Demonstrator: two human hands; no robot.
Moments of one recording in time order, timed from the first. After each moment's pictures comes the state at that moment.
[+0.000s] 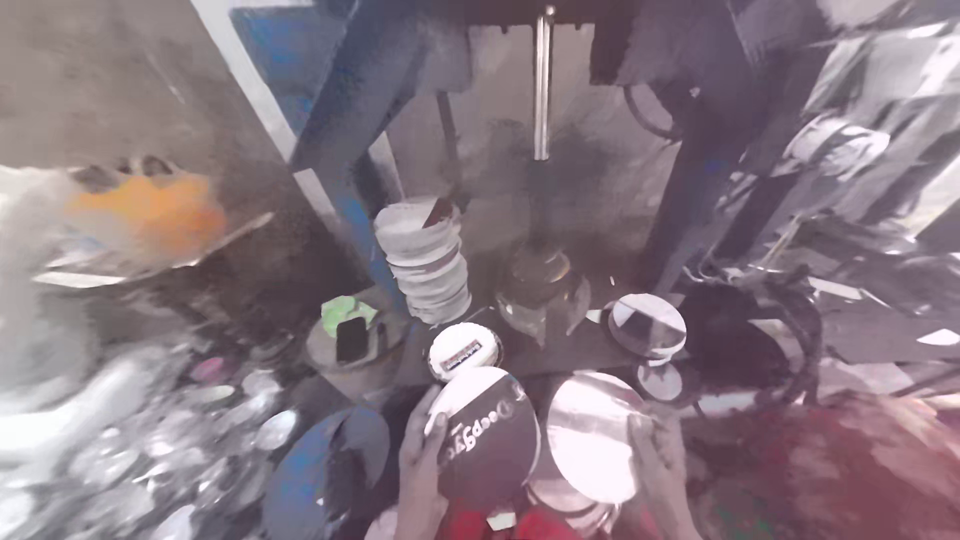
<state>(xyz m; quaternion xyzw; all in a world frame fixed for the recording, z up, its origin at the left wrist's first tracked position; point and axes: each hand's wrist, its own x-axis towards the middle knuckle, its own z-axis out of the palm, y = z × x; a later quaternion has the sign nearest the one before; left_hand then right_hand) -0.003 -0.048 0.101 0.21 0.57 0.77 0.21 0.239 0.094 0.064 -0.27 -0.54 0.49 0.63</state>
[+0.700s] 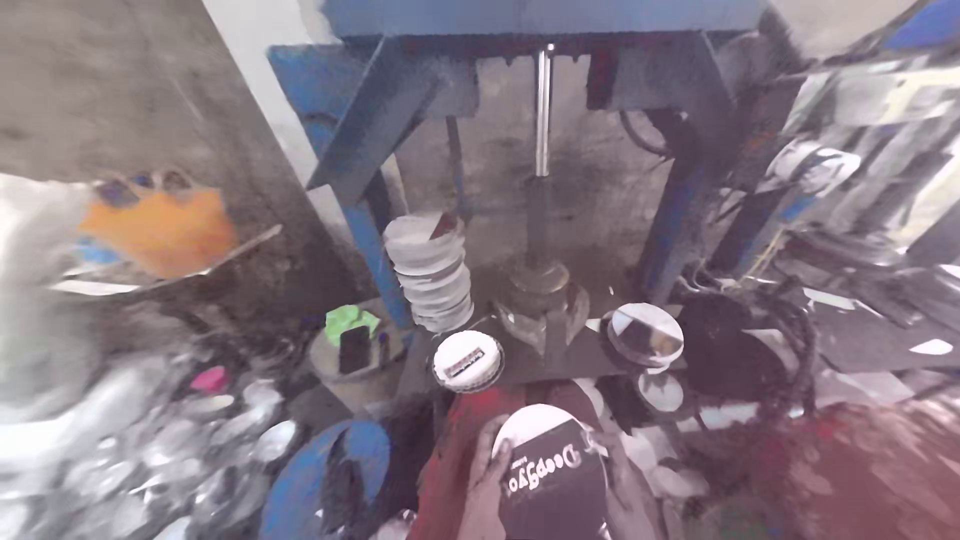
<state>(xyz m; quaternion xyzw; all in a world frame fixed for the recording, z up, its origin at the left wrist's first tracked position) 0.060 -0.040 0.097 0.24 0.48 0.75 0.39 0.224 0.040 0.094 -0.23 -0.66 0.54 0.47</state>
